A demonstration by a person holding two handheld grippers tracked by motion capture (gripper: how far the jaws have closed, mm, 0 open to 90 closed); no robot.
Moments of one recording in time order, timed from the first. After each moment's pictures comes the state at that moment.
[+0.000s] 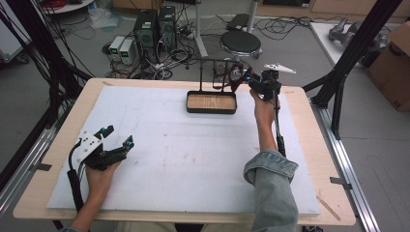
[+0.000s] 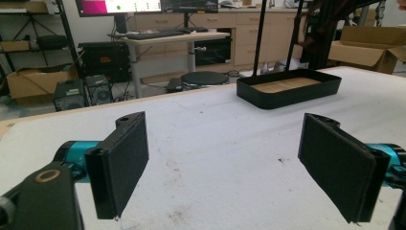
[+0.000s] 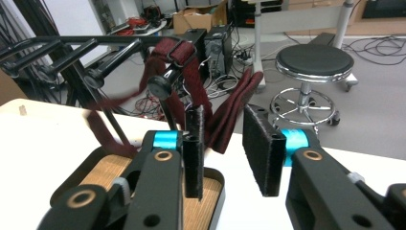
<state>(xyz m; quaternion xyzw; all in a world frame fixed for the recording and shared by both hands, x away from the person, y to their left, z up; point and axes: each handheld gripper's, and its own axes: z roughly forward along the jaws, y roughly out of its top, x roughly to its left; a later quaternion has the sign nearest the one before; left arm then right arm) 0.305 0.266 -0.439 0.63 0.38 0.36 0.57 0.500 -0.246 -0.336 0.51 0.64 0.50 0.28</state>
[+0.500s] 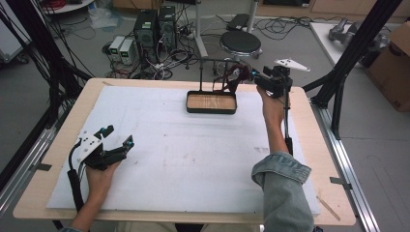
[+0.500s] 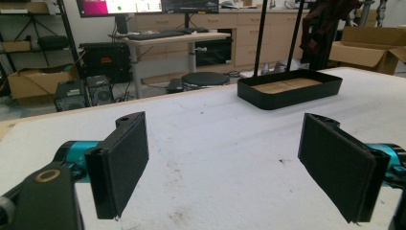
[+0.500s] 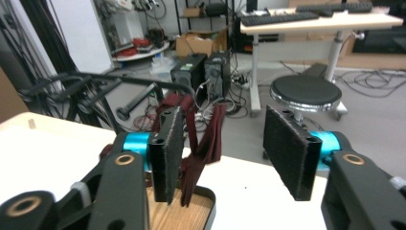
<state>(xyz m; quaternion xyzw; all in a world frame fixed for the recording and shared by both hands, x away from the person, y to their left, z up) 0.306 0.266 -0.439 0.63 0.38 0.36 0.57 0.475 -0.261 -0.302 0.47 0.63 0.52 0.31</state>
